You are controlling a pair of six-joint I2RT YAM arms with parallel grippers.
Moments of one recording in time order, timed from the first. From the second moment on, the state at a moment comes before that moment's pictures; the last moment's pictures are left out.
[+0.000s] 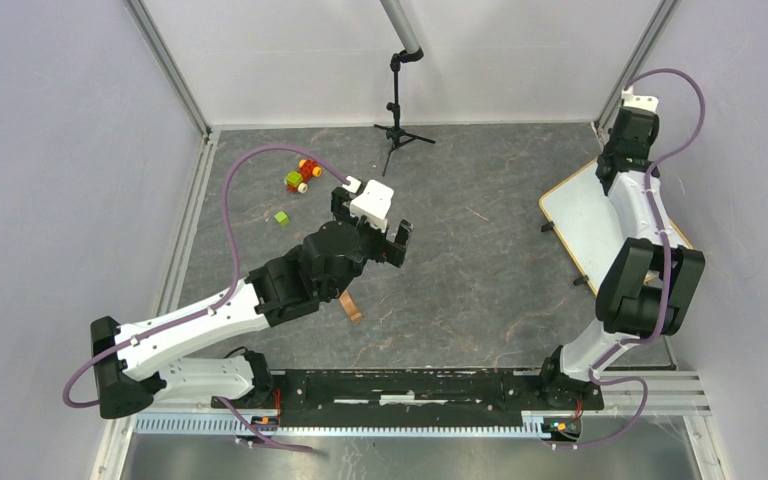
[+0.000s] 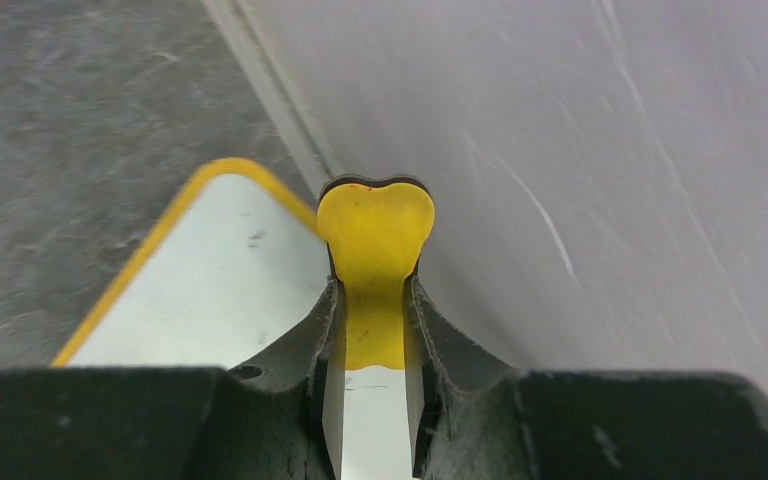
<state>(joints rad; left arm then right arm) -1.11 1.10 1.04 -0.13 -0.60 -0.05 -0.25 1.68 1.37 -0.22 0.45 -0.19</state>
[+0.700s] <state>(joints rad) -1.11 1.11 1.04 -0.13 -0.59 -0.05 -0.09 1.73 1.17 -0.11 0.36 -0.18</state>
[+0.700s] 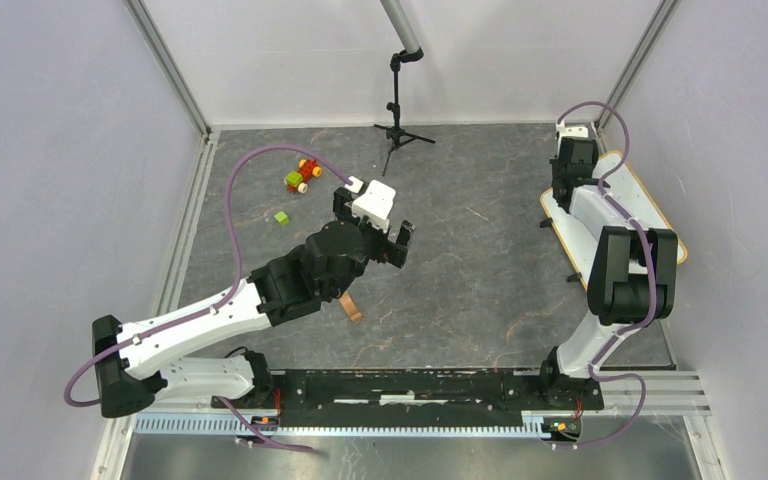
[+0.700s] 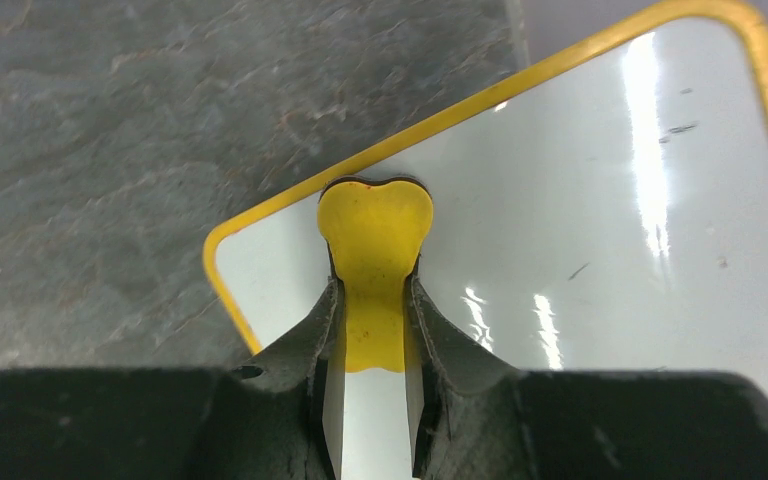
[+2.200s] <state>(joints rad) -1.11 0.95 1.02 -0.19 -0.40 -0.03 -0.03 1.41 0.86 -0.28 0.62 -0.04</state>
